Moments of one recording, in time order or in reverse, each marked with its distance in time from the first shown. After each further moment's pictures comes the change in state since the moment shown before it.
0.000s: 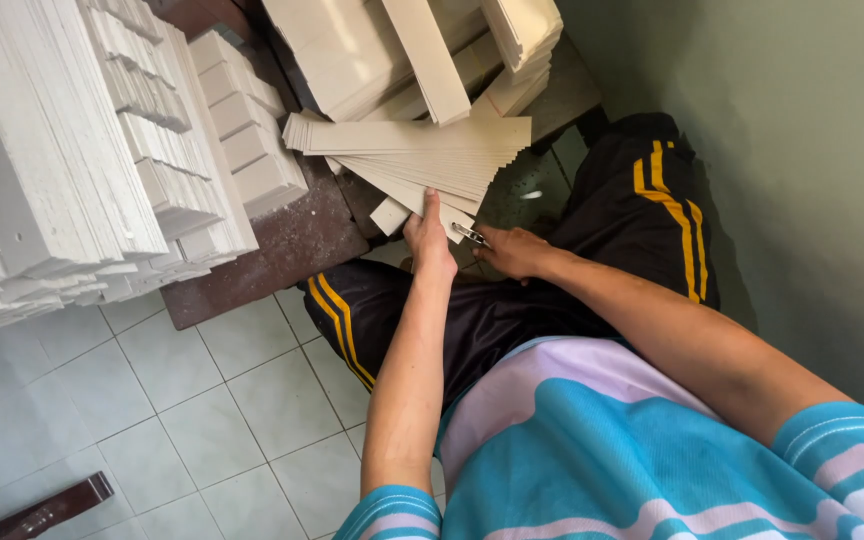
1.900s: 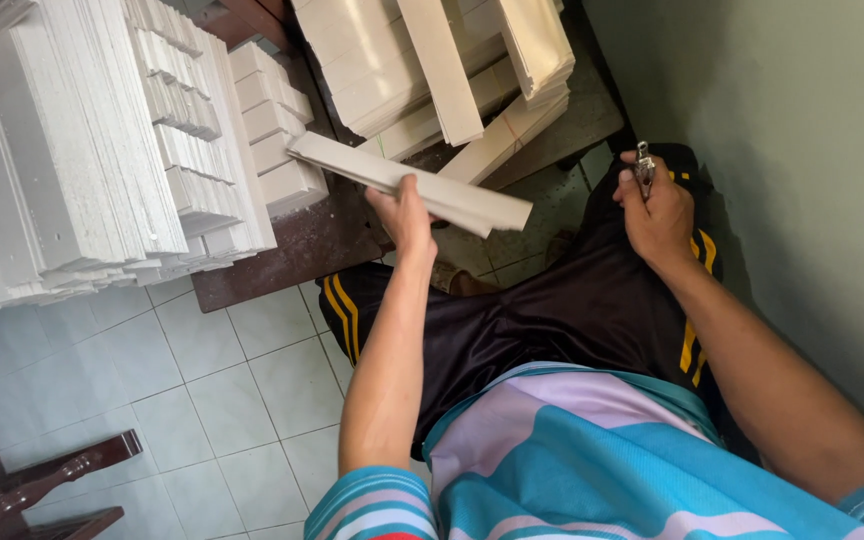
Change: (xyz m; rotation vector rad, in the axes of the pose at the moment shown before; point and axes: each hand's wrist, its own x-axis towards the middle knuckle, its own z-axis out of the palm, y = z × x) left_hand 0.006 0.071 0.024 0.112 0.107 0.319; right_hand -0.071 0.105 -0.091 0.220 1.032 -0.342
